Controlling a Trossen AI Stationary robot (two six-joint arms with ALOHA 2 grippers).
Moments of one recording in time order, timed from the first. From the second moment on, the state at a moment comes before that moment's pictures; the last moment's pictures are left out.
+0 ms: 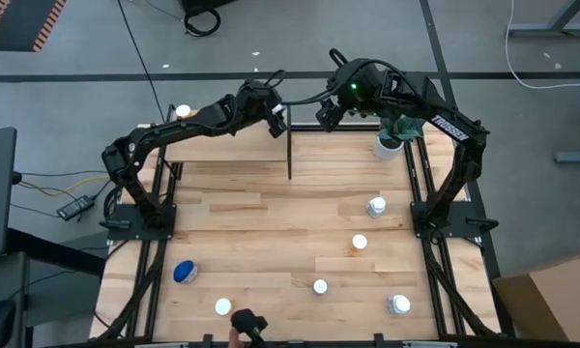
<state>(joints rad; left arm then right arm) 0.54 1.70 1.43 -0.23 -0.33 0.24 -0.31 1.69 2.21 -1.25 0.44 0.23</state>
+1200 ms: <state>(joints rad) 0.56 1.70 1.43 -0.25 -0.39 0.19 -0.31 1.69 2.21 -1.24 0.44 0.23</state>
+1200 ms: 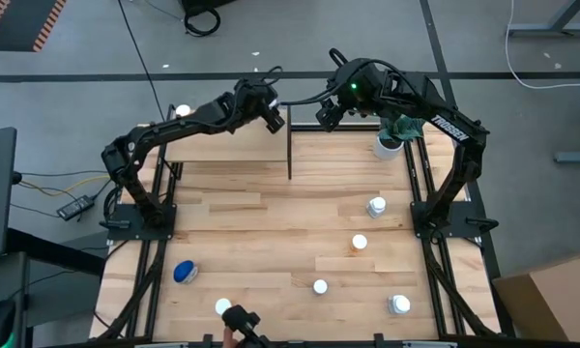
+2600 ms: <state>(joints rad) -0.32 1.34 1.43 -1.45 0.02 -1.17 0.01 1.70 2.21 -1.29 0.25 0.32</state>
